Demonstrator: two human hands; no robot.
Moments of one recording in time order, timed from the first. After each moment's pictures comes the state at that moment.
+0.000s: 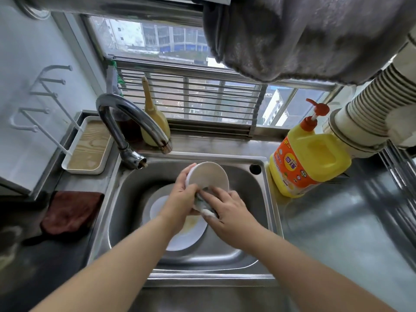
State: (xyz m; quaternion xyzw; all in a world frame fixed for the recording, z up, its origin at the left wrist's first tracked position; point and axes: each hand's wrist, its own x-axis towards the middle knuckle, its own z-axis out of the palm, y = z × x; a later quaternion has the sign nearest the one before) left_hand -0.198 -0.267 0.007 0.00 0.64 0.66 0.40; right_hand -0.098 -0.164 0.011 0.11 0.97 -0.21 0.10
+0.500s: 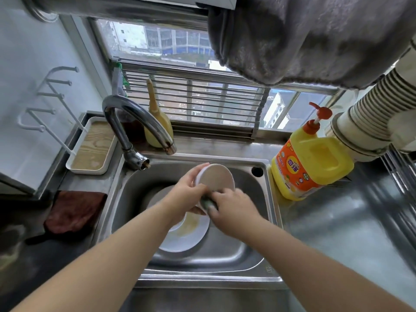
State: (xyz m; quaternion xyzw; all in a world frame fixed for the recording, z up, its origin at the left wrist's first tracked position) left_hand -0.217 -0.269 0.016 0.08 0.66 0.60 0.44; right_hand -0.120 -0.165 0.030 0.16 0.97 -0.15 0.11
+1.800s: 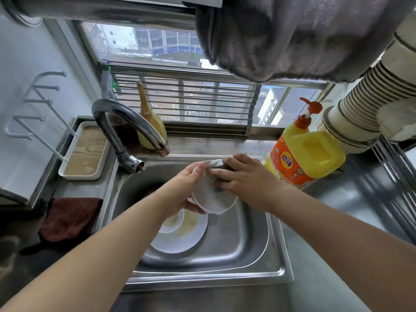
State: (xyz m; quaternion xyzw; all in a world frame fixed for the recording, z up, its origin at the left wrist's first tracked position) left_hand -0.225 -0.264 0.033 0.09 0.65 0.56 0.50; right_hand -0.128 -0.097 0.056 -0.18 0.97 0.17 -0.04
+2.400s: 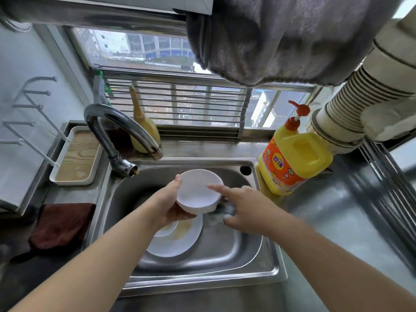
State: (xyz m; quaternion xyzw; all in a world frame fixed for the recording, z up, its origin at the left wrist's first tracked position) left_hand -0.221 -0.273 0.020 -0.07 0.61 0.59 0.52; right_hand -0.087 -0.128 0.060 0.09 0.97 -0.16 0.13
